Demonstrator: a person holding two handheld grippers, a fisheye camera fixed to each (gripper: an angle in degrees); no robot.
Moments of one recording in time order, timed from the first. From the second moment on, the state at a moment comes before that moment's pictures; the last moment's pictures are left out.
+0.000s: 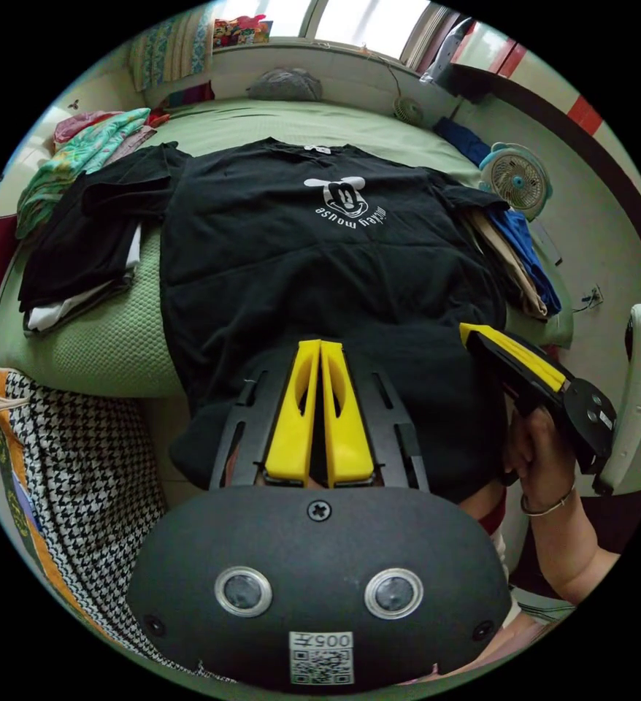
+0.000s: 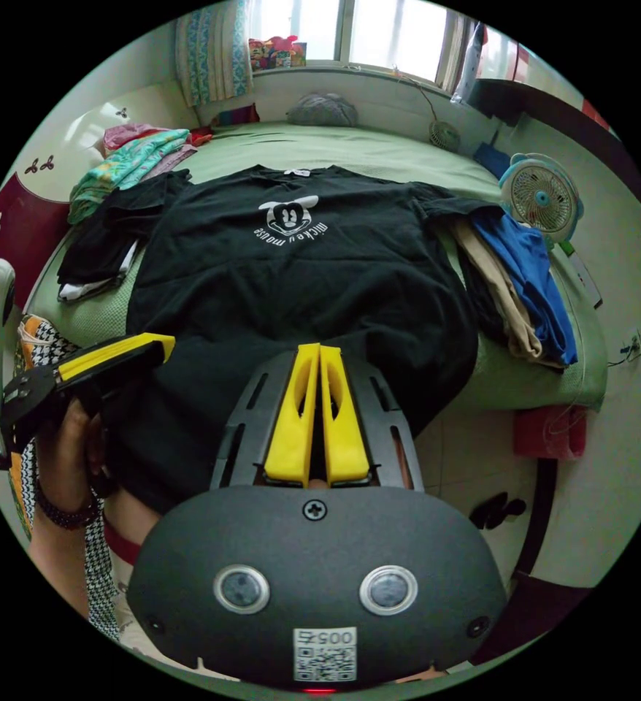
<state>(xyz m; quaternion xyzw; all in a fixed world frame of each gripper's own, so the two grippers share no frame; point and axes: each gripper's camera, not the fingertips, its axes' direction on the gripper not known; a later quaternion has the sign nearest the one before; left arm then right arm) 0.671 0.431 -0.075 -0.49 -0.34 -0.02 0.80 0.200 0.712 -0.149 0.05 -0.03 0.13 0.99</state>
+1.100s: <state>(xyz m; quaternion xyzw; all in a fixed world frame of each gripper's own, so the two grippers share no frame) 0.686 0.465 -0.073 -0.49 -0.35 -0.02 0.80 0.181 0.746 -0.134 0.05 -0.04 0.13 0.99</state>
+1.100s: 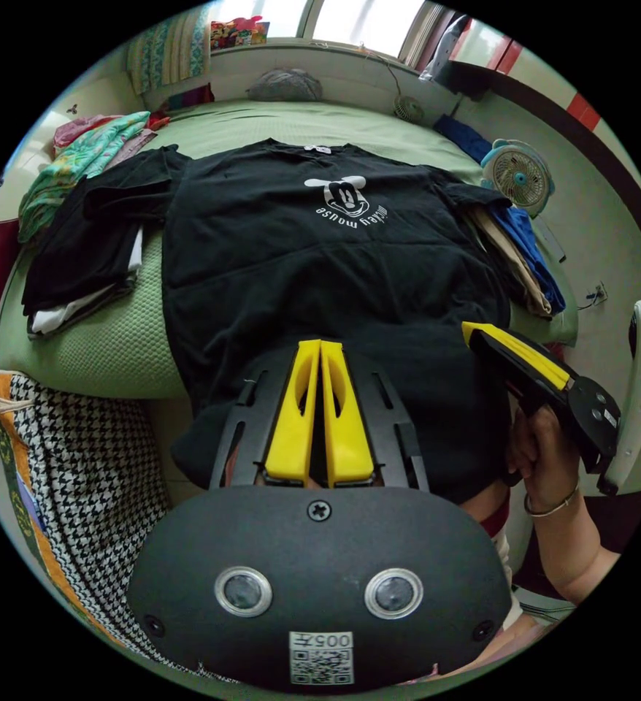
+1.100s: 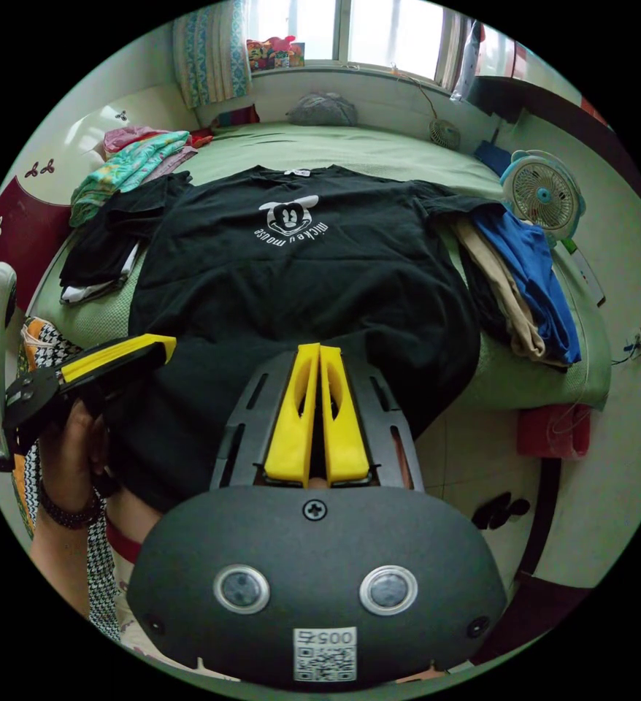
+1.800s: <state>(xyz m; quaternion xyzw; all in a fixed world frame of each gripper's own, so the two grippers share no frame) 0.688 0.473 -0.071 -0.49 -0.35 -0.01 0.80 0.185 0.756 -0.132 0.05 -0.04 0.14 0.99</state>
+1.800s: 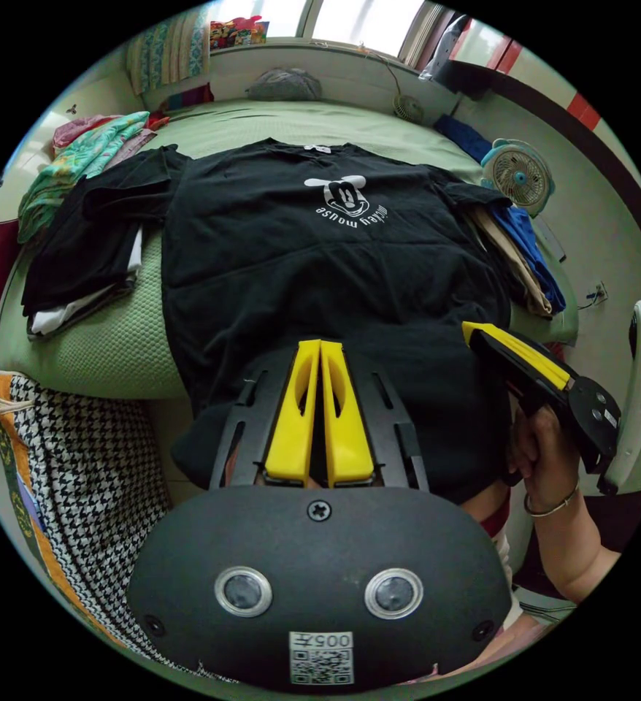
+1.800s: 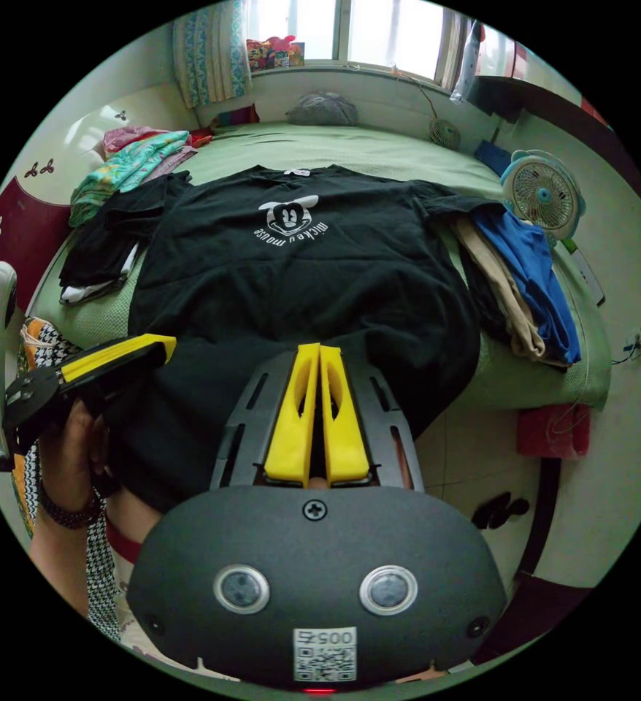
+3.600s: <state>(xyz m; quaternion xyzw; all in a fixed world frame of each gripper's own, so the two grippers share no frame) 0.682 0.475 -0.068 -0.49 -0.35 -0.02 0.80 0.189 0.765 -0.134 0.05 -0.03 0.13 0.99</state>
